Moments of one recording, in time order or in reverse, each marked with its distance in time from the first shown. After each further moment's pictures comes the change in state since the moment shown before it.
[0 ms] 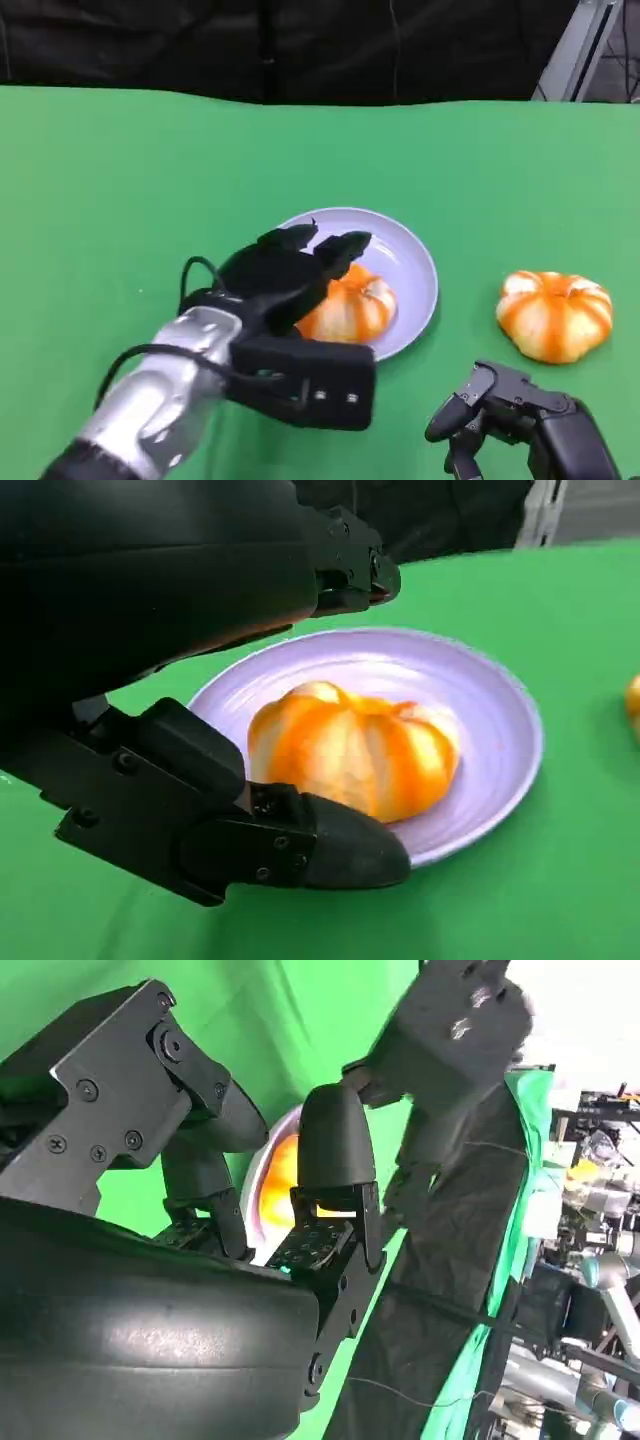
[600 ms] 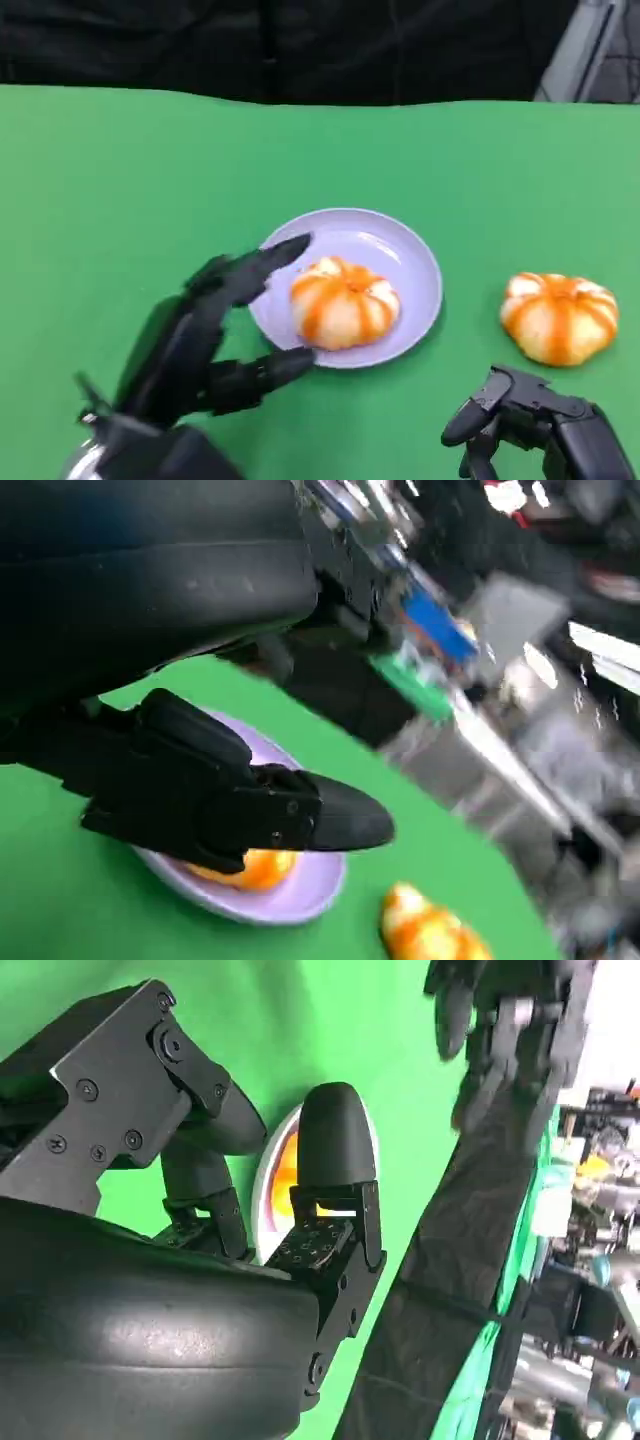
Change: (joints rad) left arm 0.422 -0.026 0.323 -0.142 -0.424 -0.529 0.284; right arm 0.014 -0.021 -0.031 -0.003 0.034 -0.005 0.027
